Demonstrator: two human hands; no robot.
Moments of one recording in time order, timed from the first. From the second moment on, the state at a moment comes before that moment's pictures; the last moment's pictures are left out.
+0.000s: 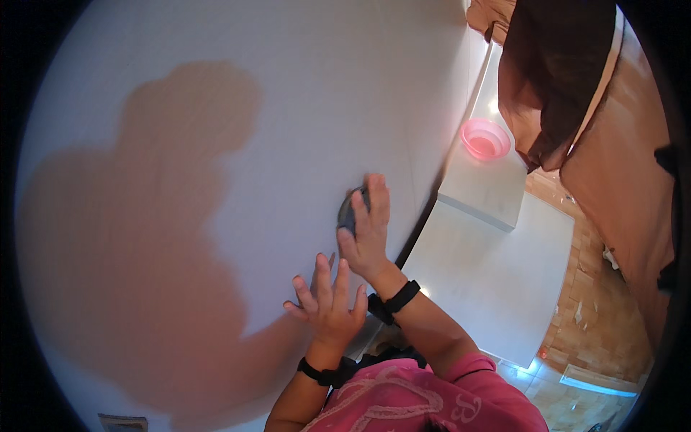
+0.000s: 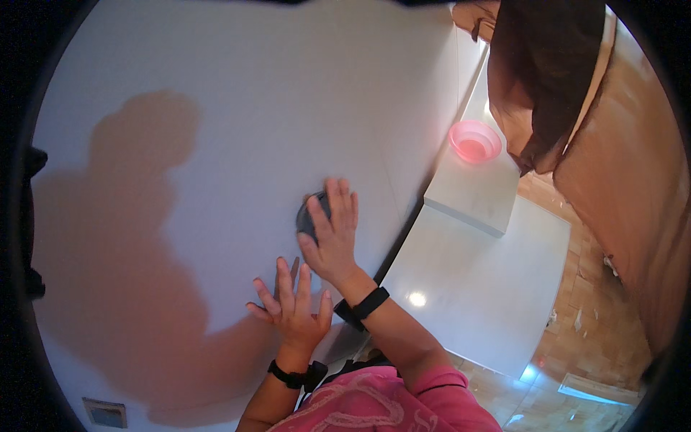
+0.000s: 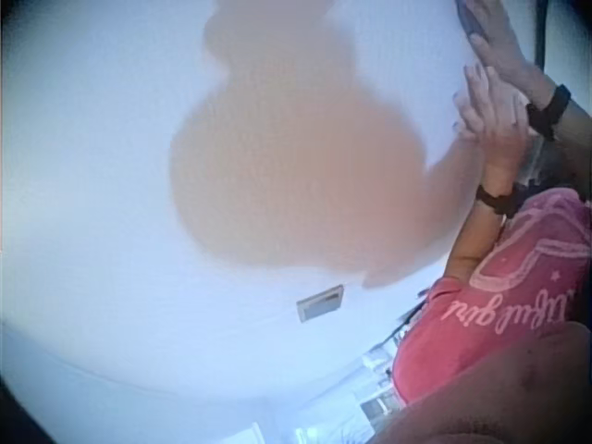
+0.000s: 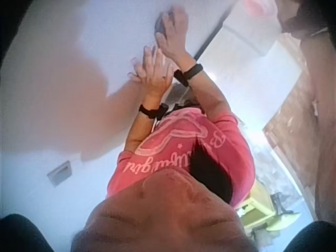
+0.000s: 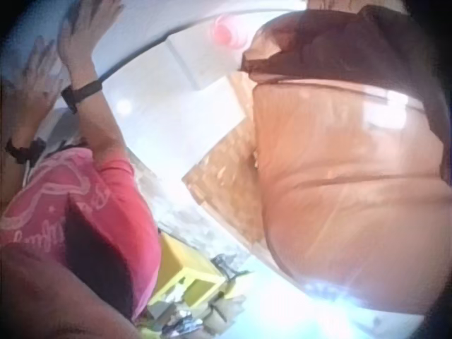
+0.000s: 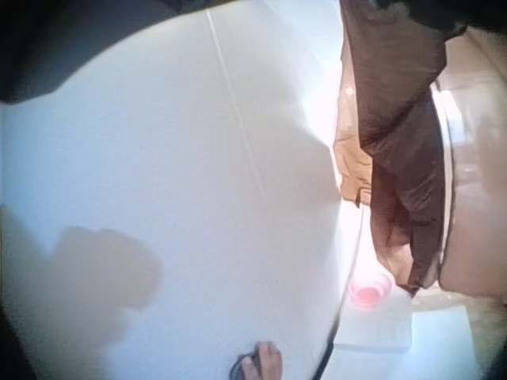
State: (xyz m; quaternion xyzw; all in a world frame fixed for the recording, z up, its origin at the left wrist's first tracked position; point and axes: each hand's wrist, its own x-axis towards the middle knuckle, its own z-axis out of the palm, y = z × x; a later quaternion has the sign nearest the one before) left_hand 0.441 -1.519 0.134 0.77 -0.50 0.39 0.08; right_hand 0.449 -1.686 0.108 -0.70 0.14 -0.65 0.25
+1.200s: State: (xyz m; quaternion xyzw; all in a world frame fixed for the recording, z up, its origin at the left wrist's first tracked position) left_hand 0.450 -1.600 0.129 0.75 -0.43 0.50 -0.03; right_hand 0.438 -1.724 0.037 -0.70 0.21 -0.60 0.33
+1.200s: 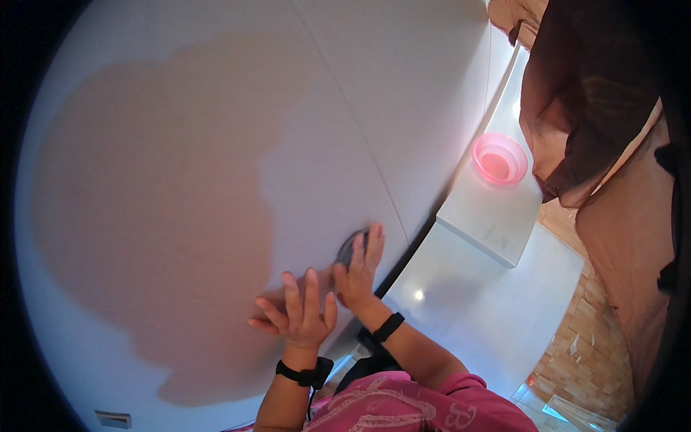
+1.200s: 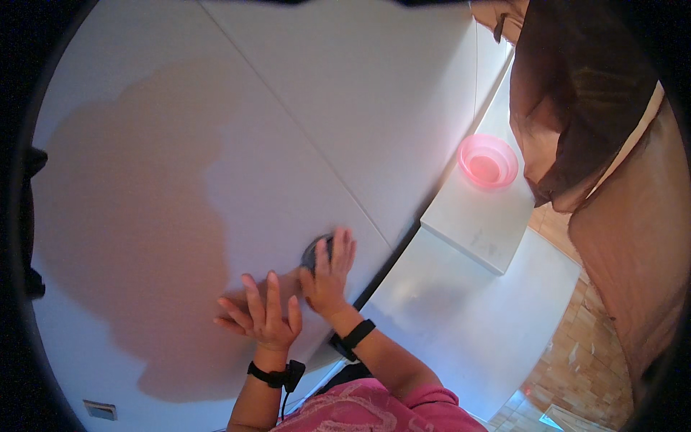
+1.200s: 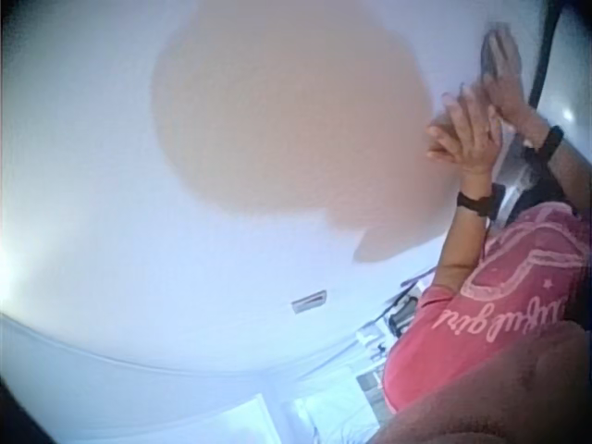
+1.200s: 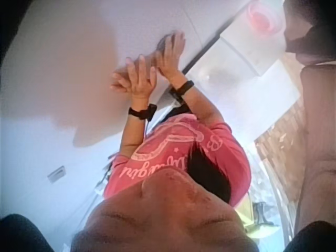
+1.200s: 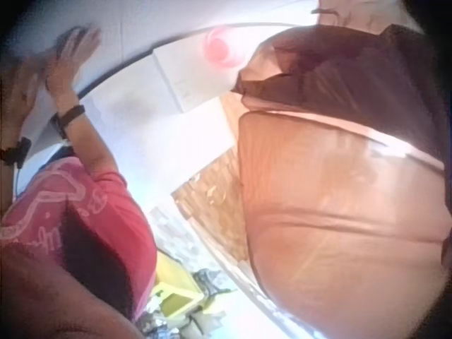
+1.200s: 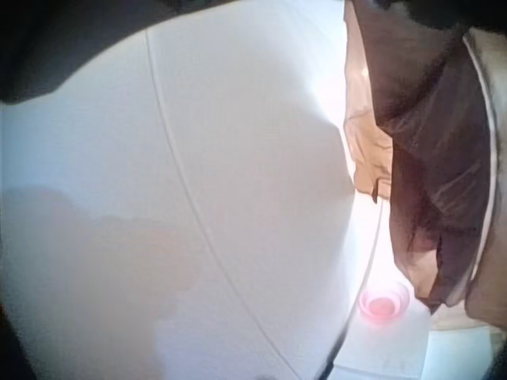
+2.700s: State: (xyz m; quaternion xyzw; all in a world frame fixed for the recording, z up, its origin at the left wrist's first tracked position) left_hand 0.433 -1.577 0.044 0.78 -0.56 0.26 -0.07; right_hand 0.433 -1.666 -0.096 -0.57 0.38 -0.48 0.56
